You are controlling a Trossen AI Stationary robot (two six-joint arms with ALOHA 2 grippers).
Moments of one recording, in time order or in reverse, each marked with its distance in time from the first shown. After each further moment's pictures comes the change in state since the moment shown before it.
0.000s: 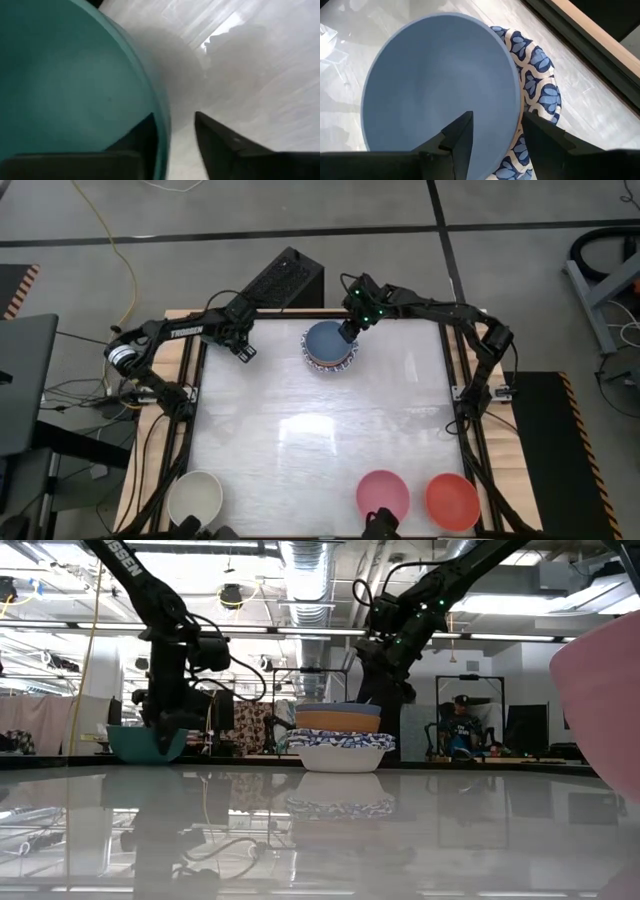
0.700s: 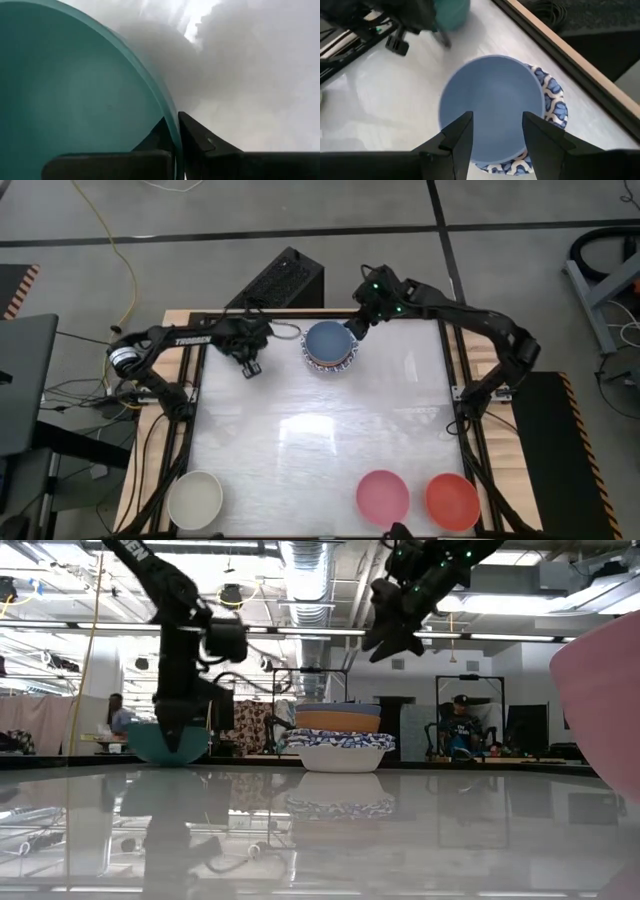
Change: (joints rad) left arm -0.238 0.001 0.037 -0.104 0.058 0.115; right arm 0.042 -0.232 0.000 -0.051 0.001 0.027
